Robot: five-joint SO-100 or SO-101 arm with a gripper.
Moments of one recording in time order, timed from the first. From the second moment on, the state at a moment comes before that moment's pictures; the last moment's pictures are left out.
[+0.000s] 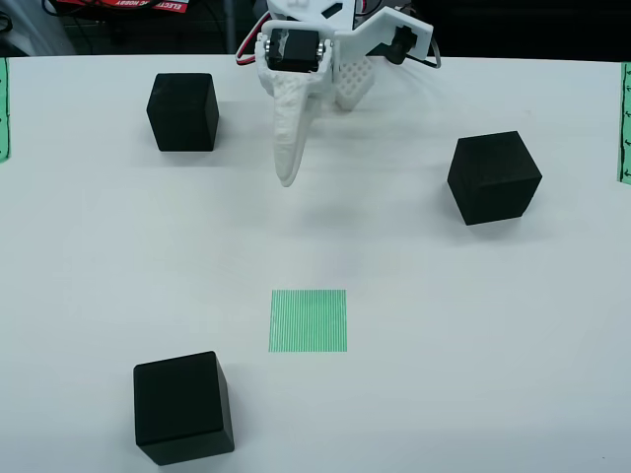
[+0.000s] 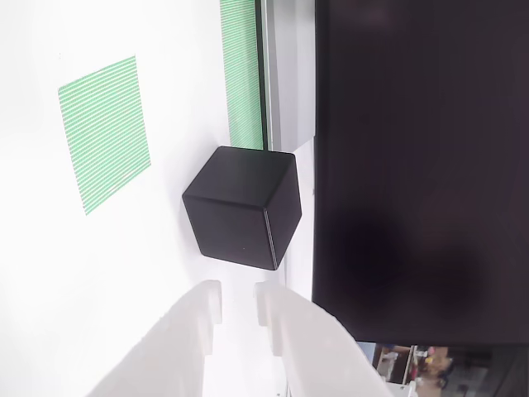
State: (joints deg) arm 2.6 195.5 178.2 46.1 -0.5
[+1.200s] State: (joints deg) arm -17.4 167.1 158.8 41.4 2.4
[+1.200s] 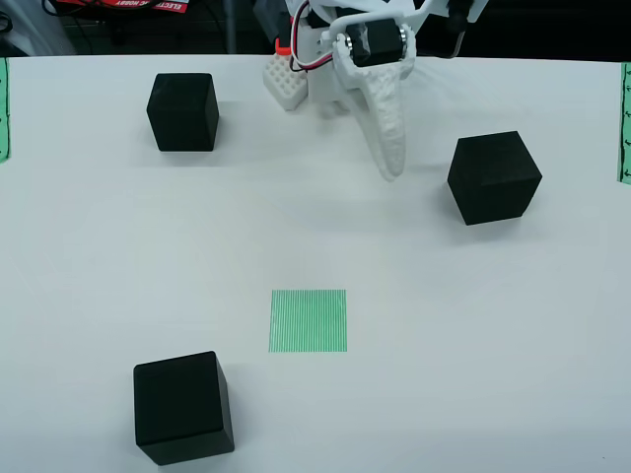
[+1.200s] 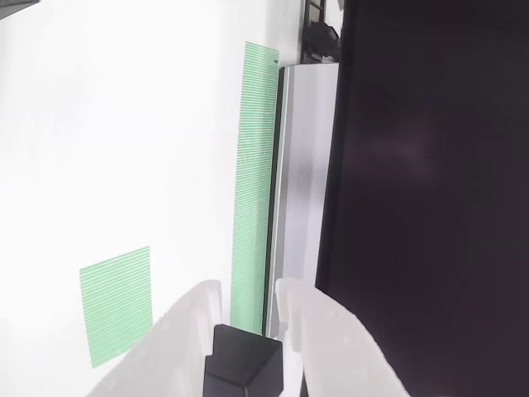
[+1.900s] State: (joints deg) arm -23.5 132.4 107.8 73.2 -0.7
